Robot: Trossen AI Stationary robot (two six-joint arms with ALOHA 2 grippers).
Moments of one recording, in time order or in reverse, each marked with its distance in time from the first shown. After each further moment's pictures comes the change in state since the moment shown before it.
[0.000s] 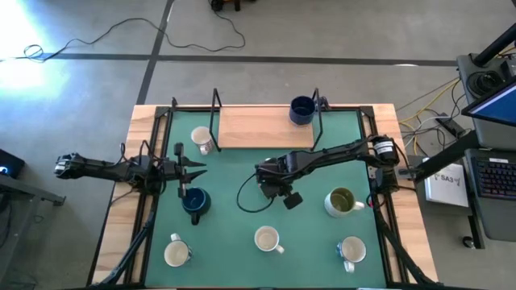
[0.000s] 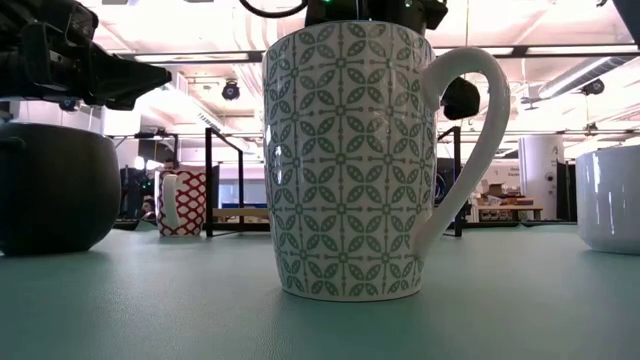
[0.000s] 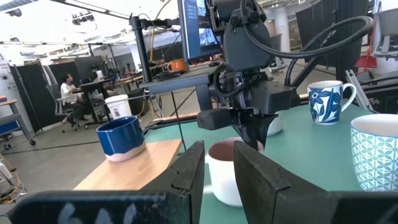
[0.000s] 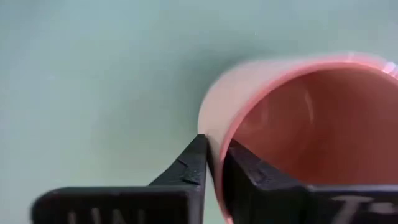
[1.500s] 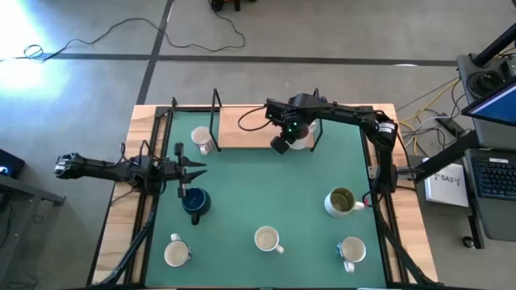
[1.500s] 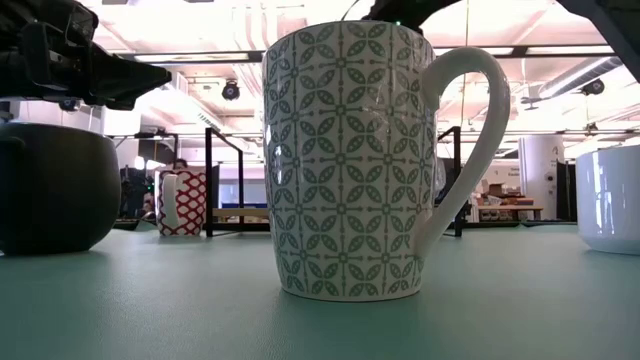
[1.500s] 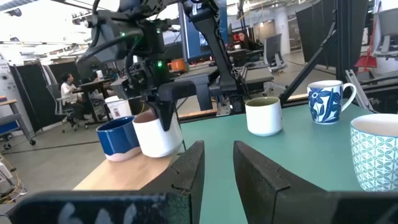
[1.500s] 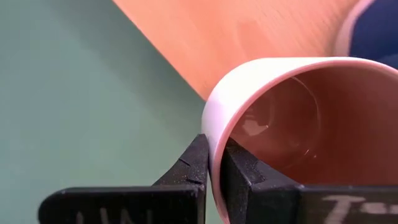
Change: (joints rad) left arm 0.000 0.000 0.000 0.000 0.000 0.000; right arm -0.432 -0.008 0.233 -0.338 0.063 0.816
